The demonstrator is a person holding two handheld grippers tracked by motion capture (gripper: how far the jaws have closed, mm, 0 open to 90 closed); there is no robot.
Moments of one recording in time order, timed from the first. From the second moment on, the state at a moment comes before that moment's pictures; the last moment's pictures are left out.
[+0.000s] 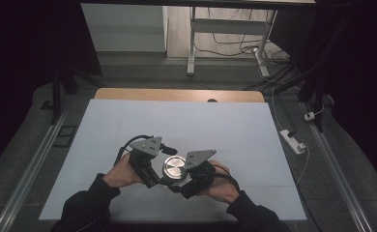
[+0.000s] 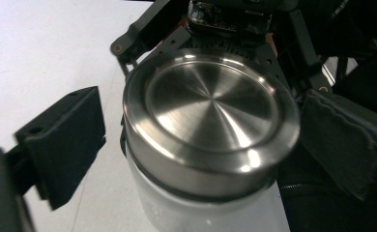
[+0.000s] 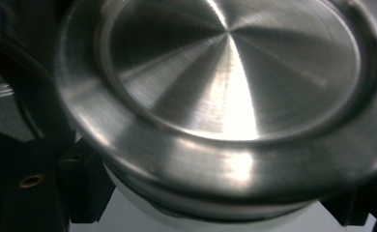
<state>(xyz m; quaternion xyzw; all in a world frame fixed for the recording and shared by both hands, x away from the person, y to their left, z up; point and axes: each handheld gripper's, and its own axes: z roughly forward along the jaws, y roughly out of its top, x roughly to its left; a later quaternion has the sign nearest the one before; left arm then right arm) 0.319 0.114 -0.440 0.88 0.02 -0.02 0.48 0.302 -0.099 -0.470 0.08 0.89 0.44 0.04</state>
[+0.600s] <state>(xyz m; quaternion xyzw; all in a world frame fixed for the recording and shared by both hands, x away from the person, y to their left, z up) 0.306 0.096 -0.437 0.86 0.15 0.08 0.49 0.309 -0.102 -0.467 0.16 0.88 0.44 0.10</state>
